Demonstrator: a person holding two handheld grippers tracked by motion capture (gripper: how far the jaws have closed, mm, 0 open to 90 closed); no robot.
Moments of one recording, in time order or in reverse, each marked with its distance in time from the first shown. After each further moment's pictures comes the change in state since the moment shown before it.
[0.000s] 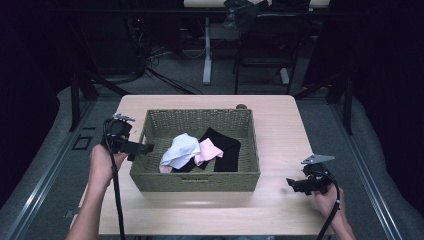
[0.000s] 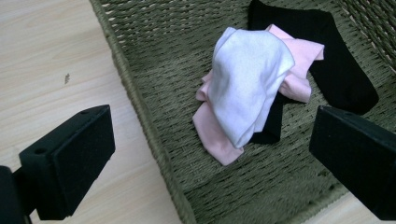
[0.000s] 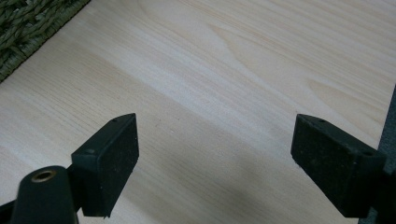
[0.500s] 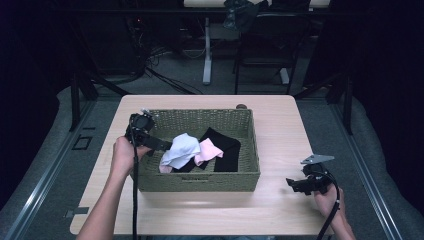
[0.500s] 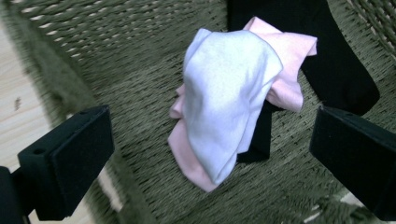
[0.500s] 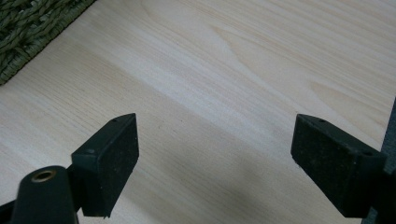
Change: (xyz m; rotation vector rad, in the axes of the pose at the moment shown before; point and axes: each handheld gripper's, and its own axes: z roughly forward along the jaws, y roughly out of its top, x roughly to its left) left arm -0.021 0.031 0.049 0.108 -0.038 0.083; right arm 0.001 0.001 0.000 -0.001 0.011 -0.002
